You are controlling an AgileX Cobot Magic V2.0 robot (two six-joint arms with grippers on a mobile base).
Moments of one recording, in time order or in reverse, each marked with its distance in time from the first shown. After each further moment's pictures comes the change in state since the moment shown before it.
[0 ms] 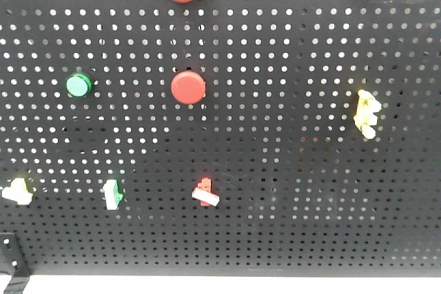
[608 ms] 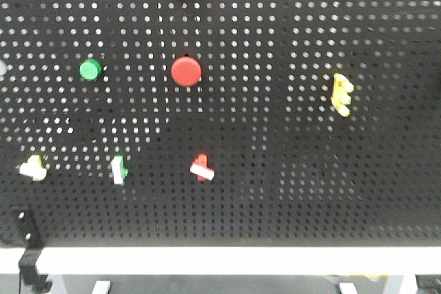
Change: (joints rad) left arm 0.000 0.000 0.000 0.000 0.000 0.000; right arm 0.000 0.000 0.000 0.000 0.000 0.000
